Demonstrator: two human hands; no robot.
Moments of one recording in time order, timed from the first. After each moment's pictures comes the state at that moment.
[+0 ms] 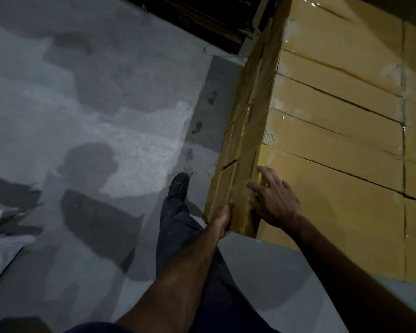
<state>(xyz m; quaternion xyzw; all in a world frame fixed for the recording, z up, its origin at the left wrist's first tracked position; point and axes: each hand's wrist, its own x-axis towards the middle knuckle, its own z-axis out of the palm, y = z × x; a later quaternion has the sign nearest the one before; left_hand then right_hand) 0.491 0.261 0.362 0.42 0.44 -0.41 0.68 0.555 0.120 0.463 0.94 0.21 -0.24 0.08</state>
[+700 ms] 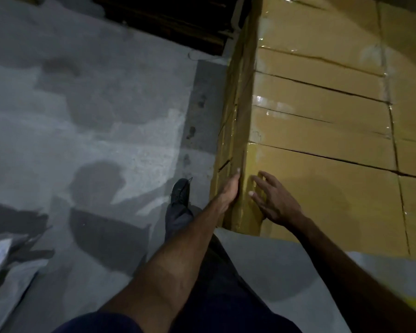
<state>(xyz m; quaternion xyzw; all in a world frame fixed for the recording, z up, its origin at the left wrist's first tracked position) 0.564 0.252 0.376 0.57 0.25 -0.41 0.67 0.543 0.090 0.459 0.95 0.11 -0.26 -0.14</state>
